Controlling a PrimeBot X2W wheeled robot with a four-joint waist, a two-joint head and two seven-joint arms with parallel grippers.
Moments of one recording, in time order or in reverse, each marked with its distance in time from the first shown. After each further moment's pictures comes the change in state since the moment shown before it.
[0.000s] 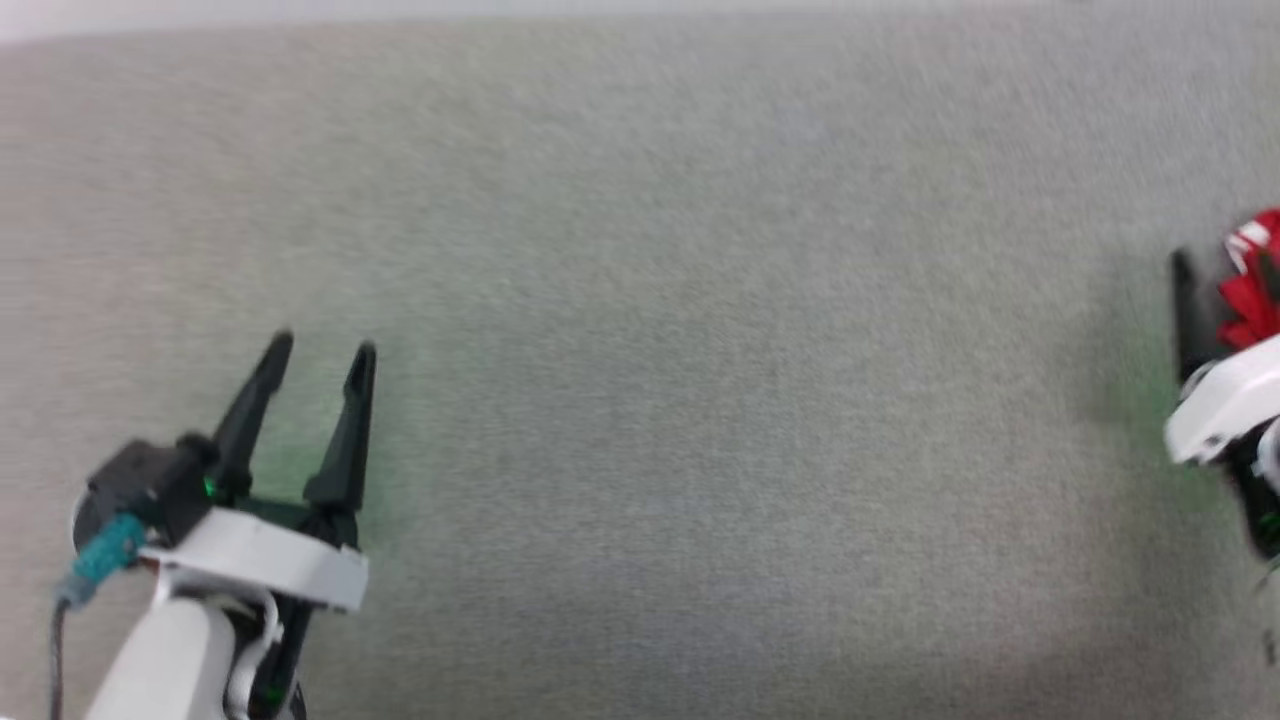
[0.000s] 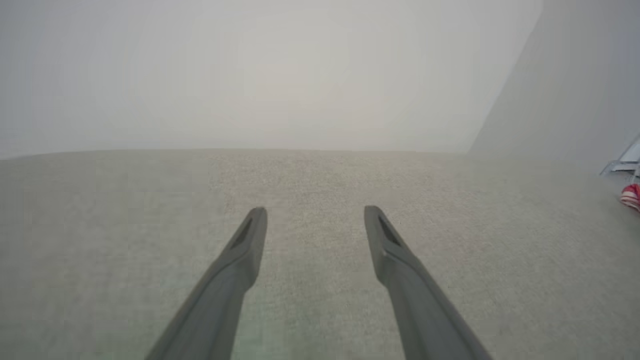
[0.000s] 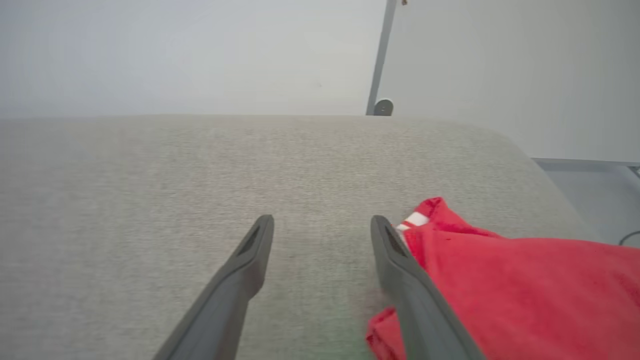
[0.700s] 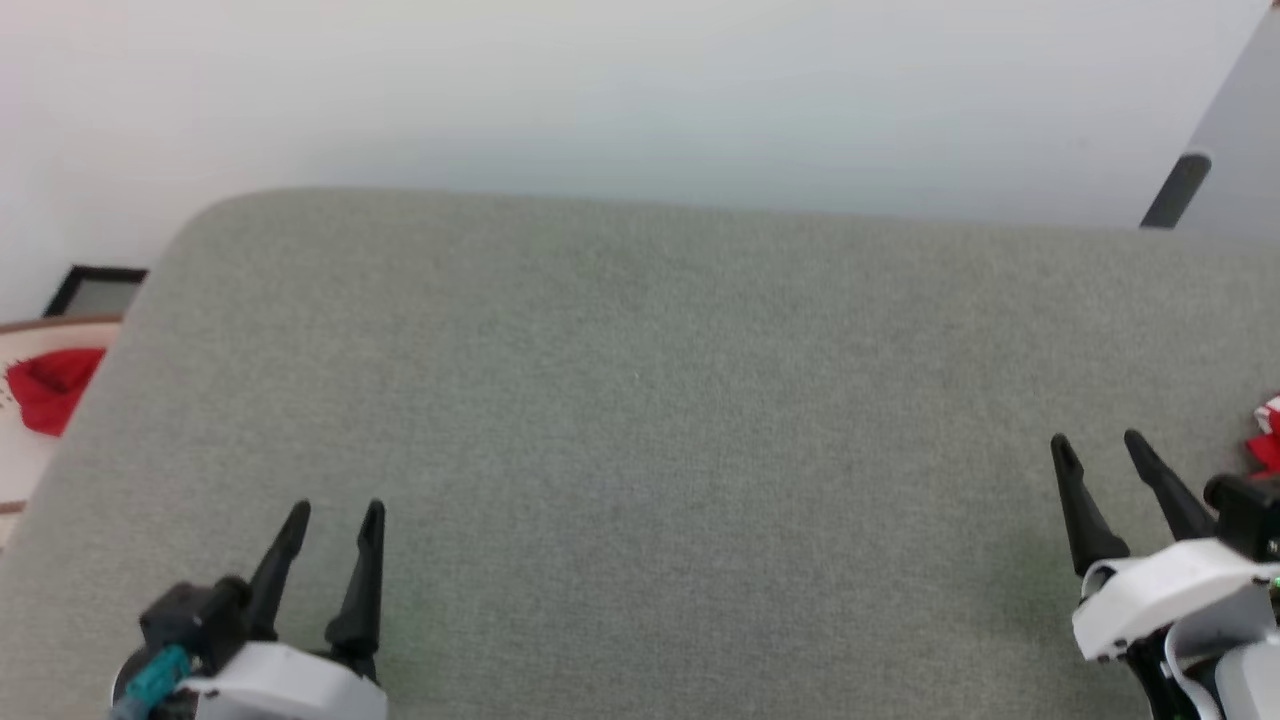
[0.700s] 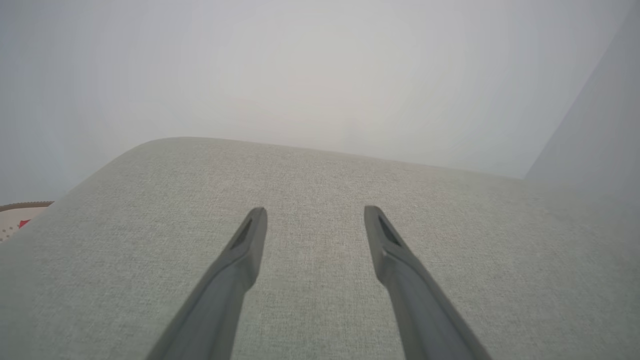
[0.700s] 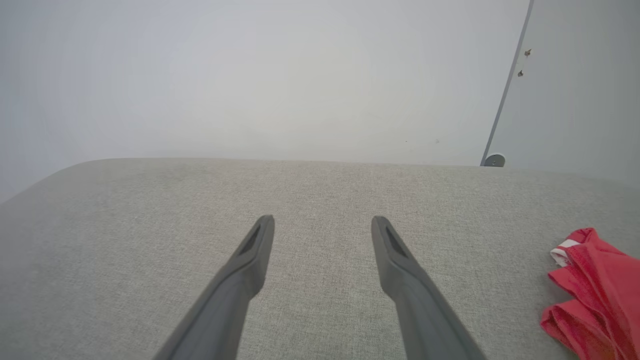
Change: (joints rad) left arm 0.197 -0.112 0.081 0.090 0.048 0.000 0.000; right arm 0.363 0.060 0.111 -0.232 0.093 0.000 -0.087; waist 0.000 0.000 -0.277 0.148
